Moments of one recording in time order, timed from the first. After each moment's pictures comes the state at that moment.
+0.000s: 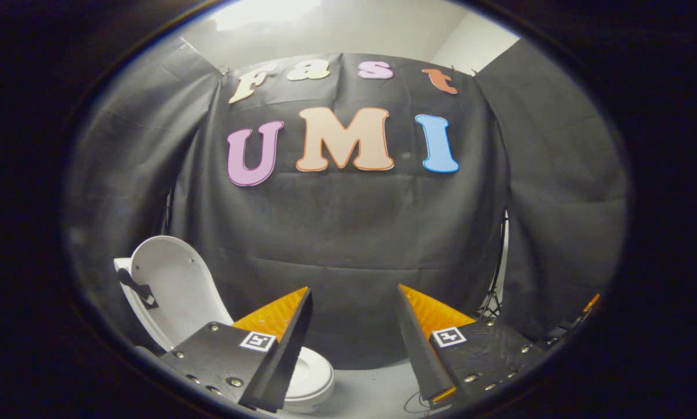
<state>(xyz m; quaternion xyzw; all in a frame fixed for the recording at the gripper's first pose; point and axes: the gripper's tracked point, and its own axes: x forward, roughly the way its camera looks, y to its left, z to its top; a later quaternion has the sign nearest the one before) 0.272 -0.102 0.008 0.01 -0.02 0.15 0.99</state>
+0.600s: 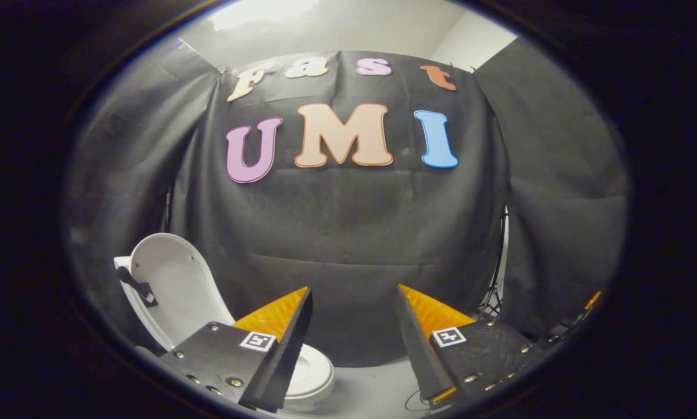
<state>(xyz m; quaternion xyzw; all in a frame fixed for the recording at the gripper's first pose) 0.273 -0.105 -0.003 0.02 -0.01 0.15 0.99</state>
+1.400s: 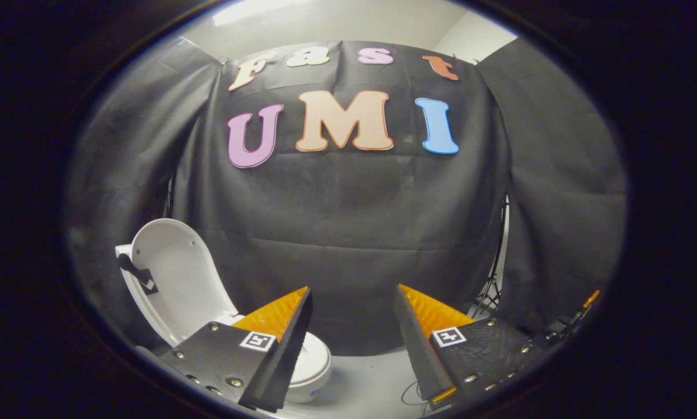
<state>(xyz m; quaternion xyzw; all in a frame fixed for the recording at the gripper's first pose) 0.265 -0.114 -0.026 -0.01 0.02 0.17 0.99</state>
